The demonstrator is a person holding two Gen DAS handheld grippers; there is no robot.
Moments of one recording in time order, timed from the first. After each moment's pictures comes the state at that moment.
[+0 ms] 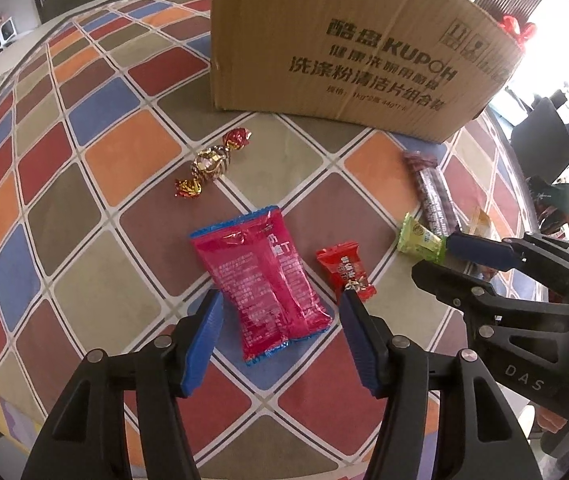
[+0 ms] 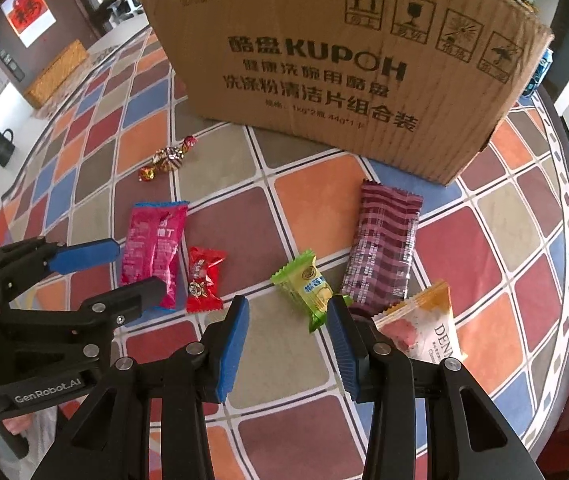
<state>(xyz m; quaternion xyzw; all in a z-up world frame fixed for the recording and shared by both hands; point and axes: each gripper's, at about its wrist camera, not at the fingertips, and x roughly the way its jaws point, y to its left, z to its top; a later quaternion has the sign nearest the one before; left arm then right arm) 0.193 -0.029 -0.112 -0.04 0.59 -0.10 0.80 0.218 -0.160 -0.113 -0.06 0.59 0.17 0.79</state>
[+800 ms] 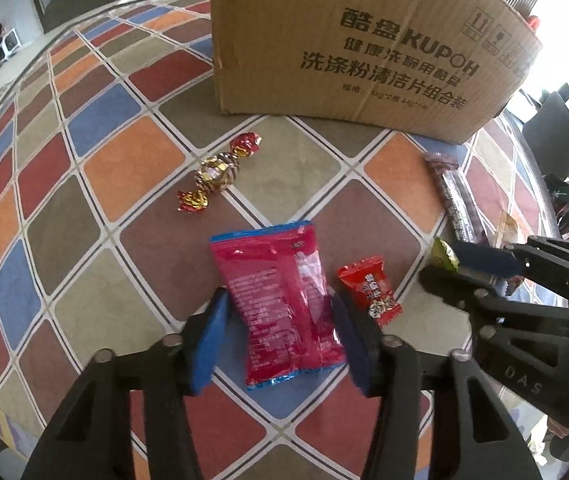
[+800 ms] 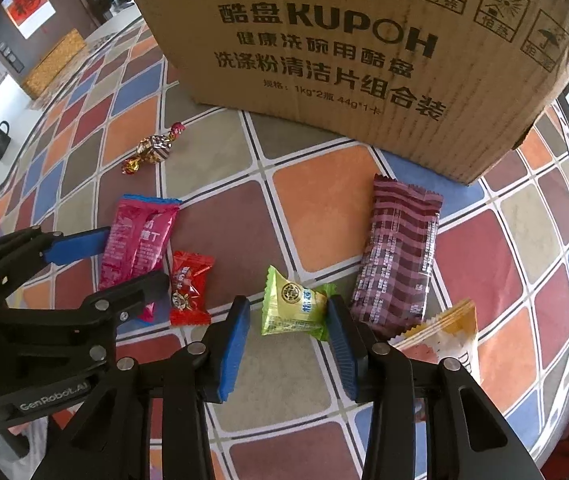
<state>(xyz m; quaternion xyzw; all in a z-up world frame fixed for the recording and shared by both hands) 0.204 -0.031 -0.122 -0.02 0.58 -0.08 0.81 0.232 -0.150 -0.137 -0.06 0.60 0.17 0.78</state>
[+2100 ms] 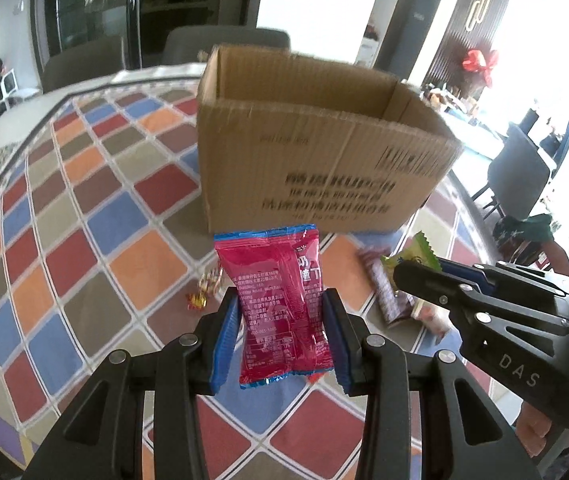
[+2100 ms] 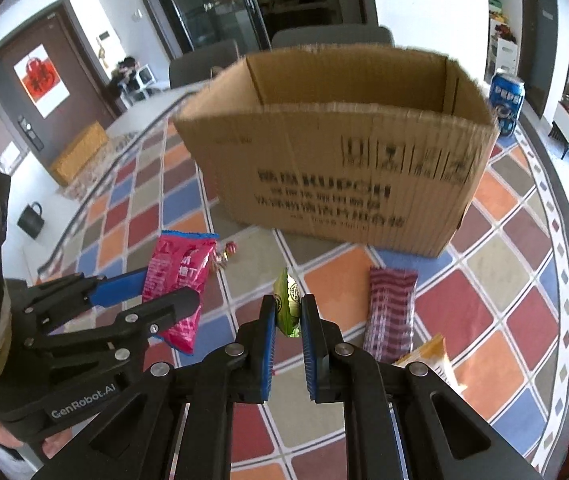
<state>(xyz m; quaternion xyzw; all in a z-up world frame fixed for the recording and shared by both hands) 0.201 -0.033 -0.027 -0.03 0.47 -0.12 0.87 0.215 -0.169 -0.044 0.04 0.48 0.18 0.86</state>
